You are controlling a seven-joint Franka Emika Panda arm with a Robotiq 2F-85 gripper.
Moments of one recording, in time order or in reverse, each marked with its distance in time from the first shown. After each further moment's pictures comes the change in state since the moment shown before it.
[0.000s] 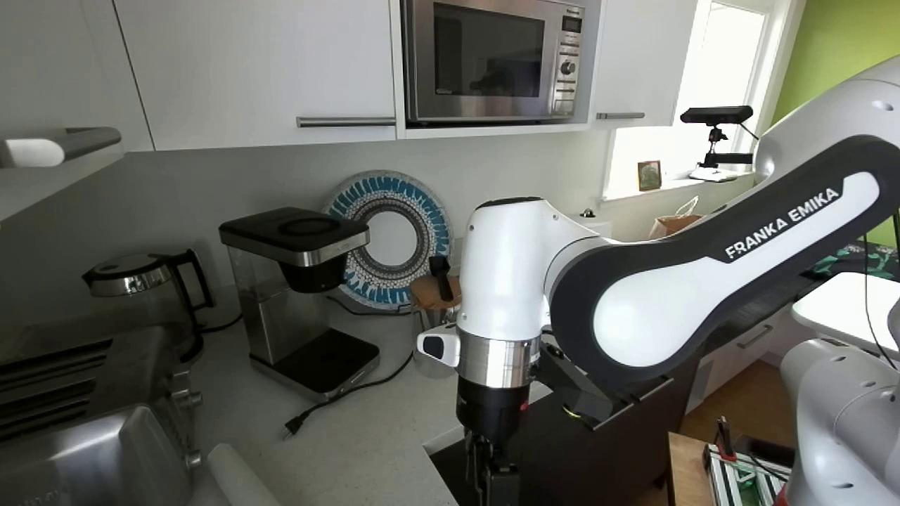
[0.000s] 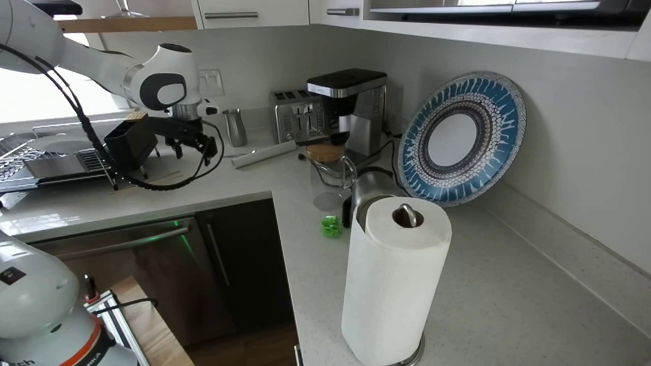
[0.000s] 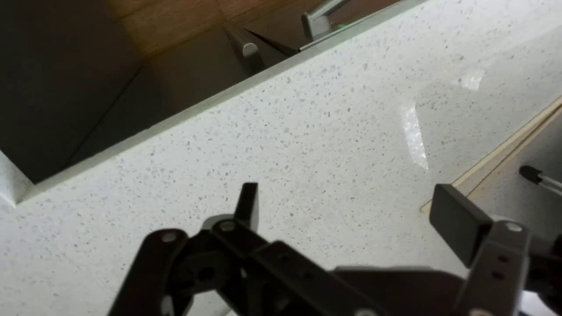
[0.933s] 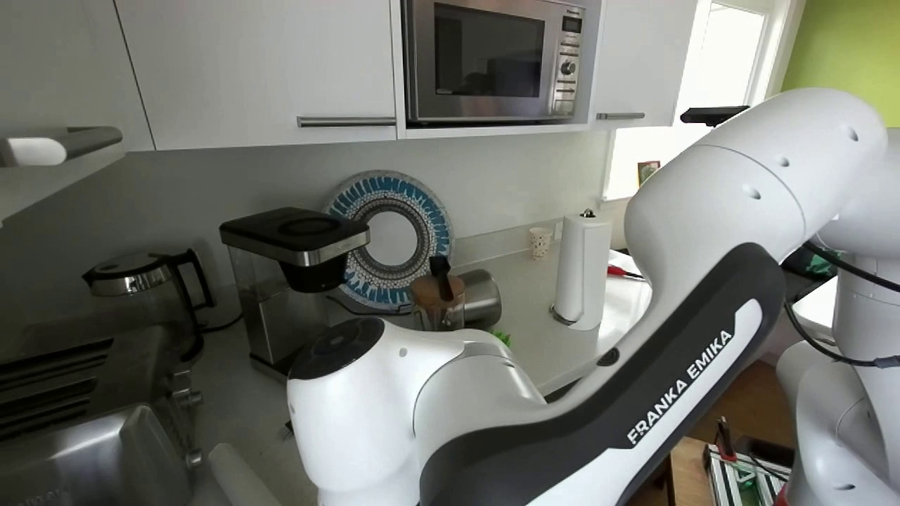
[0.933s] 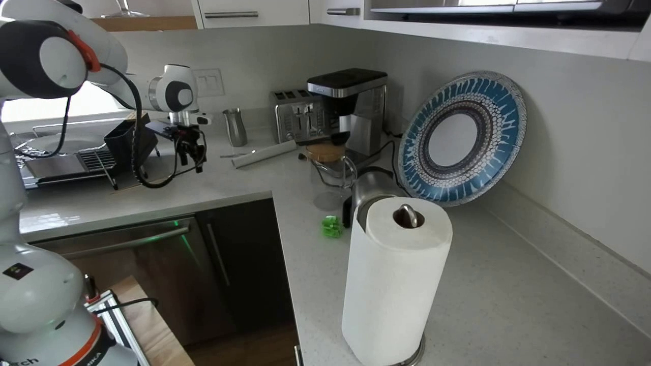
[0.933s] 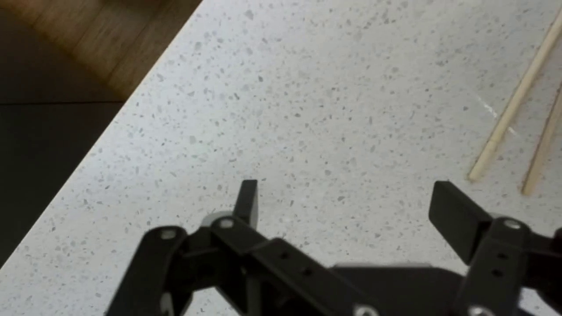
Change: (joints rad) arm 0.075 0.456 0.132 0.407 -0.277 -0.144 0.801
